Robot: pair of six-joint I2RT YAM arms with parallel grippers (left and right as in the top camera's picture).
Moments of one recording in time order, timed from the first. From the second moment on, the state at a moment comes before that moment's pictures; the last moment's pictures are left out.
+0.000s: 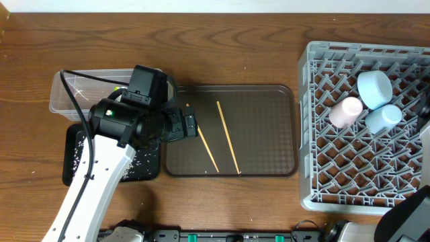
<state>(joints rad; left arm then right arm) -0.30 1.31 1.32 -1.23 0.20 -0.49 -0.50 1.55 1.18 -0.18 1.31 -1.56</state>
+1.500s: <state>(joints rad) -0.30 1.31 1.32 -1.23 0.20 -0.49 -0.31 1.44 1.18 -0.64 1.38 -0.49</state>
